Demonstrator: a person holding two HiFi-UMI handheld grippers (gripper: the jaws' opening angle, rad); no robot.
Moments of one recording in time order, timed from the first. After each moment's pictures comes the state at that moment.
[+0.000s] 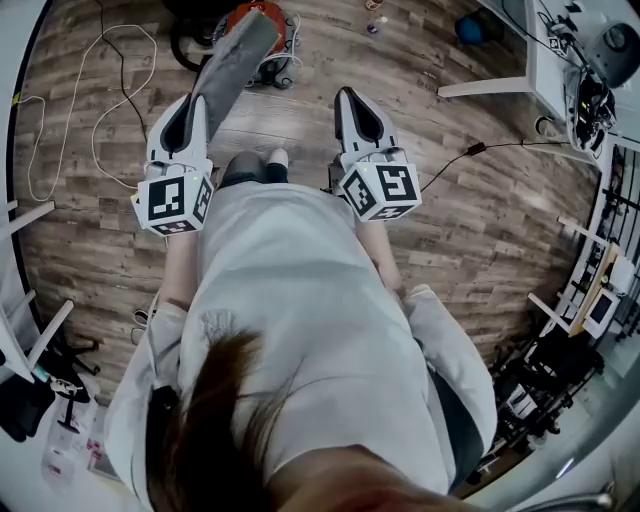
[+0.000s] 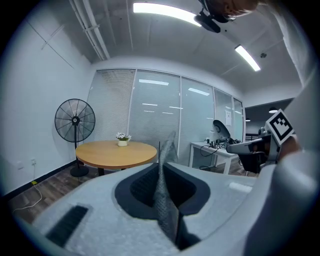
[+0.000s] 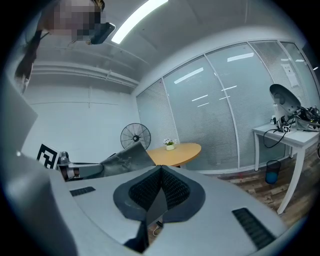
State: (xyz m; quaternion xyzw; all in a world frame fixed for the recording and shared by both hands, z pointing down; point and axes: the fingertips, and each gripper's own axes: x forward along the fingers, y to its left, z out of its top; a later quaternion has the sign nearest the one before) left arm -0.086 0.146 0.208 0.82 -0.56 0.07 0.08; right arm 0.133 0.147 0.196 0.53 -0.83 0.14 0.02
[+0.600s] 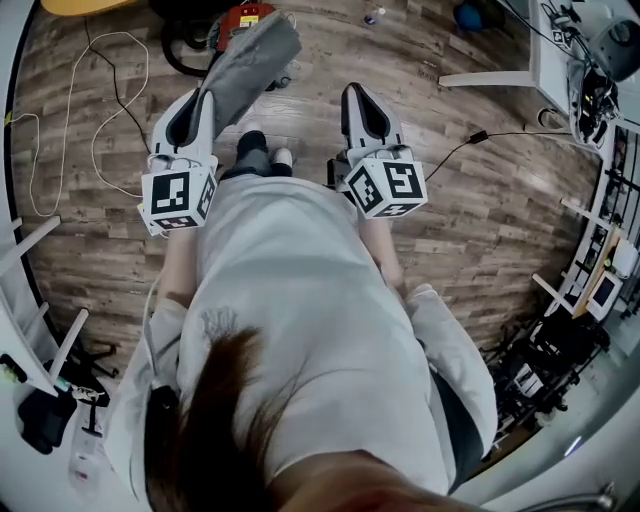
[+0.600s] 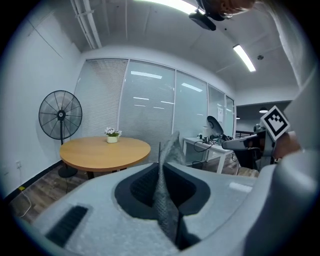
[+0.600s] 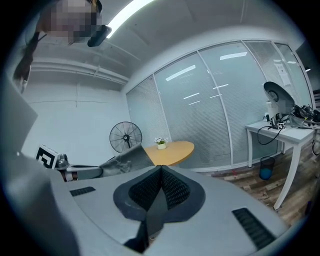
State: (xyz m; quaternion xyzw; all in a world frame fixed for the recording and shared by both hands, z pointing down) left arm -0.084 0.069 0.221 0.85 -0.51 0.09 0.09; right arm 0.131 0.081 0.203 0.57 -0.80 0.16 0.02
